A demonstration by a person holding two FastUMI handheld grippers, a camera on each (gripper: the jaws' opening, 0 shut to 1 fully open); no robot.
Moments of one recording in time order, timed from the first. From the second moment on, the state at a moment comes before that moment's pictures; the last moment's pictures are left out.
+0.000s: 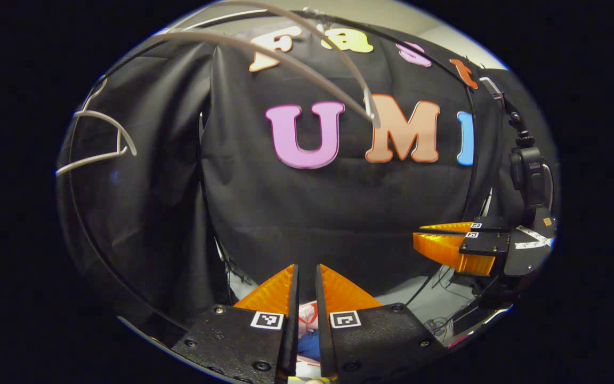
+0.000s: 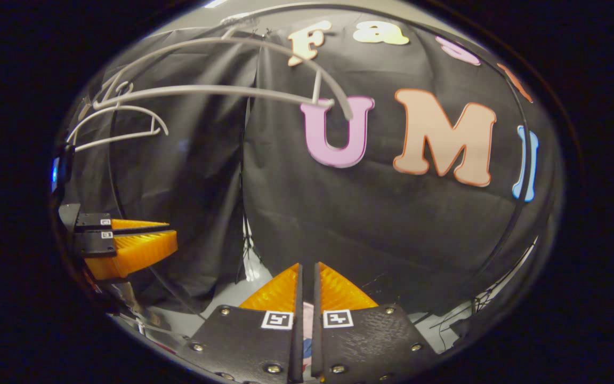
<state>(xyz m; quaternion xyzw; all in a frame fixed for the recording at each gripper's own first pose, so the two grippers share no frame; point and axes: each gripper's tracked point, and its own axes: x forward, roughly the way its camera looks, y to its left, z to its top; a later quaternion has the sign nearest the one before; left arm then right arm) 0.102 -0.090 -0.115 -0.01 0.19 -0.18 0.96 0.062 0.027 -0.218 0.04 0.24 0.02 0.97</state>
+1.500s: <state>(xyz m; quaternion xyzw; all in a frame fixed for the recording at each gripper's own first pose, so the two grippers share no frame) 0.081 -0.115 0.080 -0.06 -0.04 -0.20 0.98 0.023 -0.047 0.003 0.05 0.01 -0.09 0.99</state>
